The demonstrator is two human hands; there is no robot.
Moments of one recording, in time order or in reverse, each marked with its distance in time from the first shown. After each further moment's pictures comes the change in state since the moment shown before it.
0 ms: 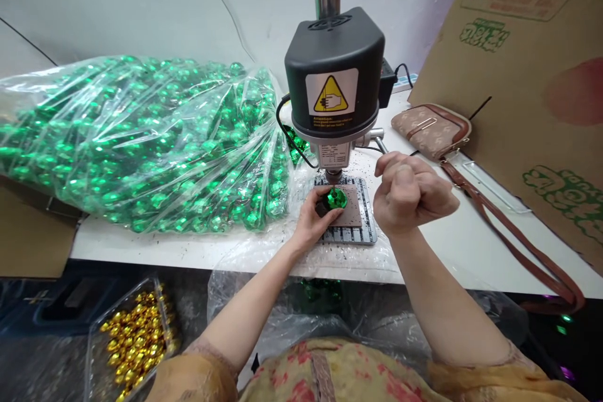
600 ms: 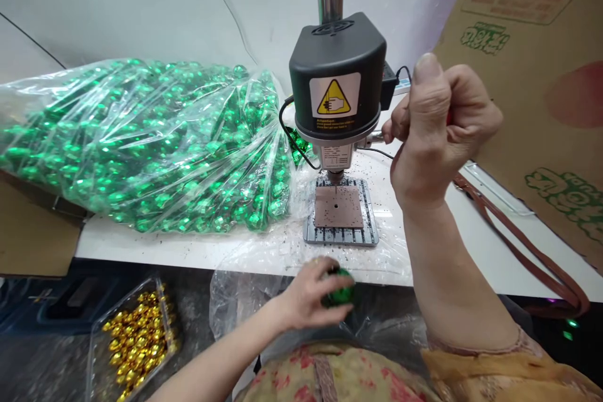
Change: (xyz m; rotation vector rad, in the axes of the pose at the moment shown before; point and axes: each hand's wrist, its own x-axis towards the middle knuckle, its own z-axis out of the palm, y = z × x) left_hand -0.107 0.059 -0.037 0.241 -0.525 0.056; right_hand 0.064 -0.005 0.031 -0.123 0.015 0.377
